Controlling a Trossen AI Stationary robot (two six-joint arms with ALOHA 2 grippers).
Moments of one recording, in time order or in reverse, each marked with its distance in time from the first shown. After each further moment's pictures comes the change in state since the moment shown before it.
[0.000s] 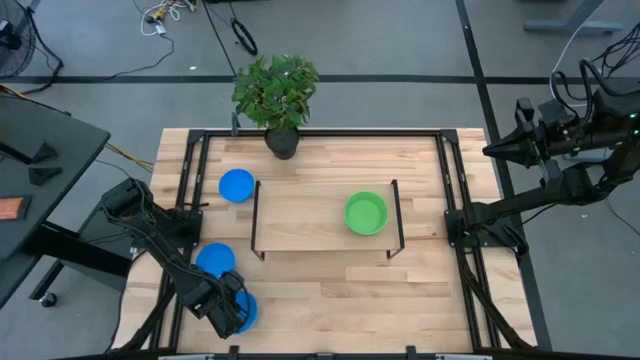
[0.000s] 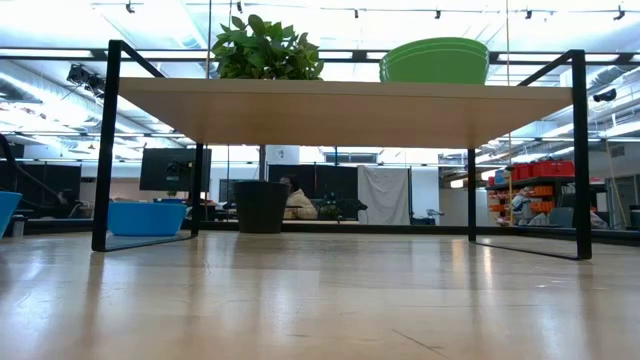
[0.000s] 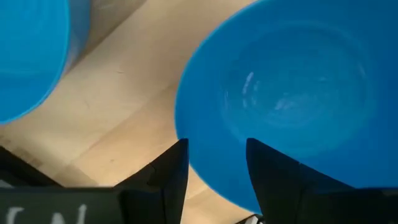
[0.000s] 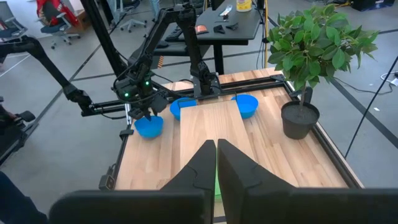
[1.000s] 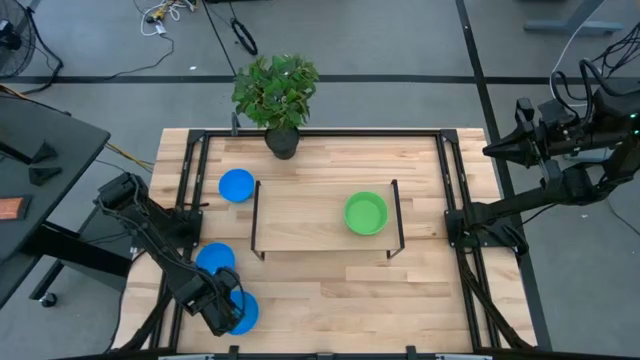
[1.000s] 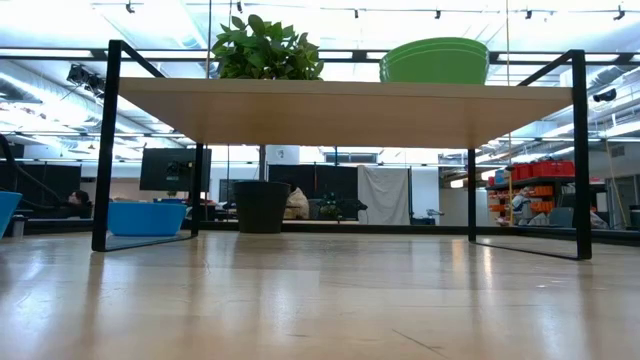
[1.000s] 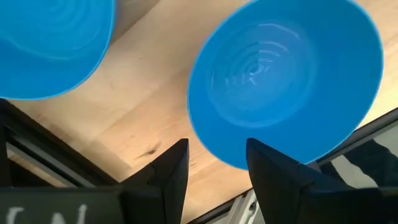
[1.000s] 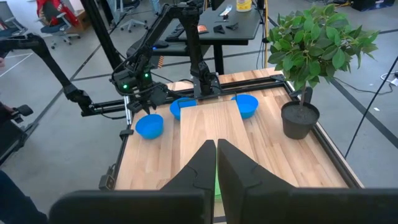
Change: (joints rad) left arm -0.003 -0.066 0.048 -0.113 0.020 0.006; right arm 0.000 0.000 0.000 0.000 0.000 0.000
